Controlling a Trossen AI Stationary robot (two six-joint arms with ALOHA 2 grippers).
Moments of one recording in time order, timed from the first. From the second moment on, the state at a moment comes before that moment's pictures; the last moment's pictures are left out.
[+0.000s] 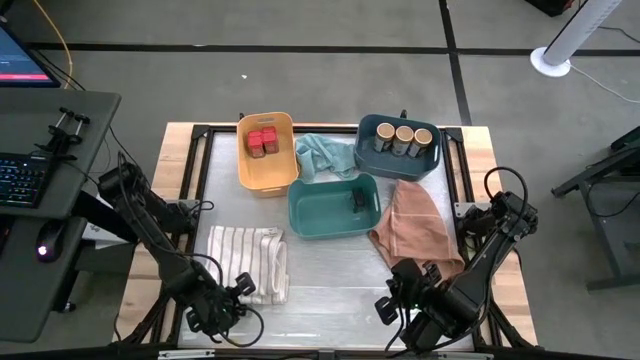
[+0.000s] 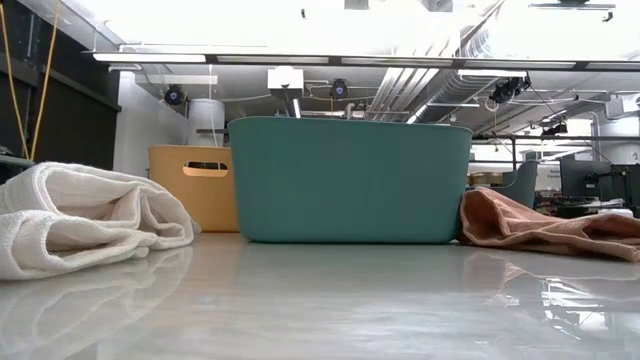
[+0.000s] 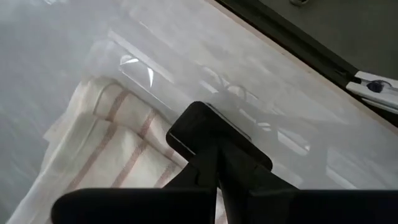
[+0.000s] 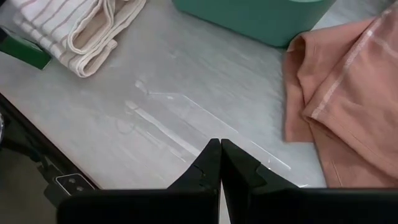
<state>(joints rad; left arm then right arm) -0.91 1.54 1.06 -0.75 -0.09 0.06 0.85 1.83 1.75 -1.43 0.57 1.81</state>
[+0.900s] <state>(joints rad) -0.67 1.67 1.15 -0.46 -0.09 0.34 0.85 1.83 1.75 -1.43 0.57 1.81</state>
